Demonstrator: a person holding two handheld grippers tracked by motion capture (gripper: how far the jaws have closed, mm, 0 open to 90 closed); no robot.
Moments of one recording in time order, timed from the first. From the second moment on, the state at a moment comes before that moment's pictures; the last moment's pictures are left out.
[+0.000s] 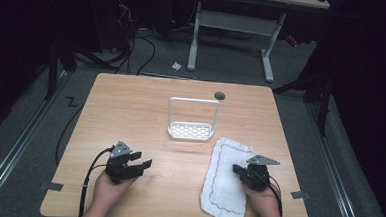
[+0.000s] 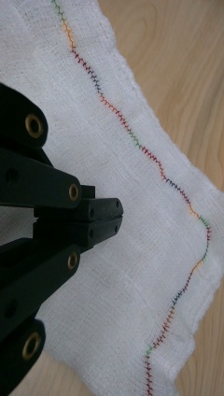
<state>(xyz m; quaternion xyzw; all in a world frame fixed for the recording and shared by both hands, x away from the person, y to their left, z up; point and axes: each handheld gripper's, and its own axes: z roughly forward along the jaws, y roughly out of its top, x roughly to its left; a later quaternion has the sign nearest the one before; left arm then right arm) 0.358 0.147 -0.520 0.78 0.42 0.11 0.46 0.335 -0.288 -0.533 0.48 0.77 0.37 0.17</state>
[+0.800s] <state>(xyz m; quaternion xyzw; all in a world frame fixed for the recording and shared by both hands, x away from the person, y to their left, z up) 0.334 0.064 -0.525 0.82 0.34 0.03 0.46 0.324 -0.234 -0.520 0.42 0.81 0.37 0.19</state>
